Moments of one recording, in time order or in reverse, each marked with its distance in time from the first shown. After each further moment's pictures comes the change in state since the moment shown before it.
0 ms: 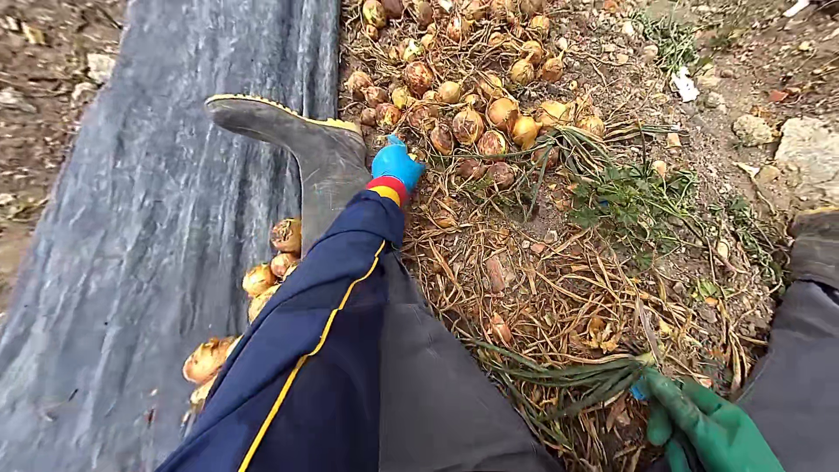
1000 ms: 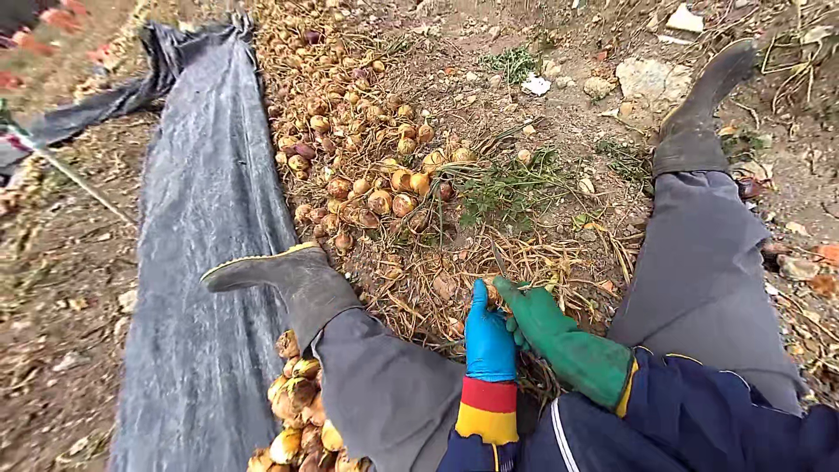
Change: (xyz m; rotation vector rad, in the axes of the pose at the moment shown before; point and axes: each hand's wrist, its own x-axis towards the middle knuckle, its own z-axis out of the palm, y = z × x) left_hand -0.447 0.168 0.044 -1.618 -0.512 -0.322; right_hand 0.015 -0.033 0.057 0.208 -0.074 0.024
